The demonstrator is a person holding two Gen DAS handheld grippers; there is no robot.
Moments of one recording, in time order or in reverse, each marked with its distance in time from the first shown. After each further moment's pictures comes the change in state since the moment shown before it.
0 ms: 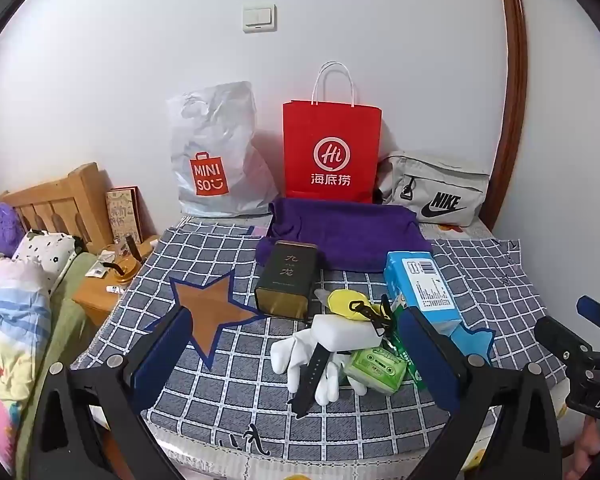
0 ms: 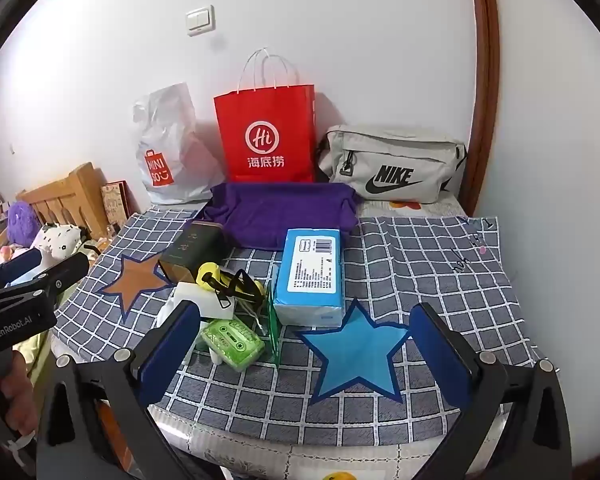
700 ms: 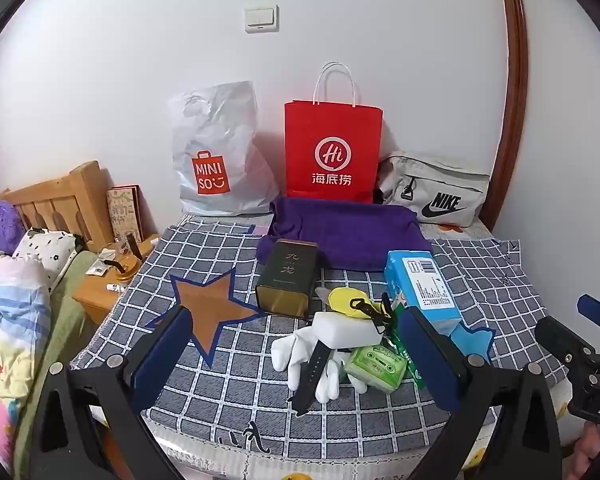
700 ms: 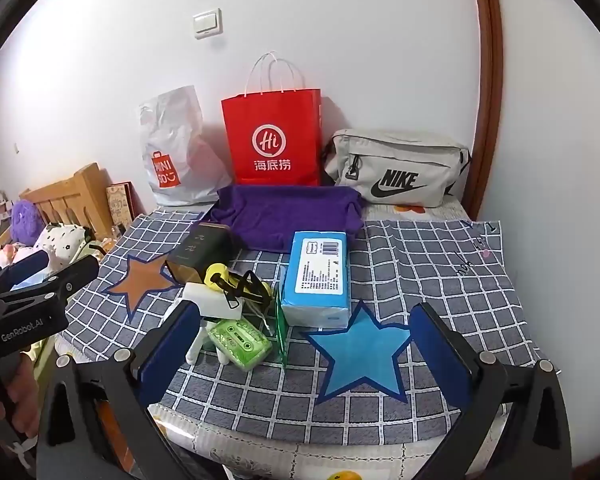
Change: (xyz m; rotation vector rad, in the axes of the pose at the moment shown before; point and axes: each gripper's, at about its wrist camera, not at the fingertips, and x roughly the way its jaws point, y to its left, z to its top) left arm -0.004 0.004 0.002 0.003 0.006 0.004; right arm -0.008 0.005 -0.001 -0.022 -0.013 0.016
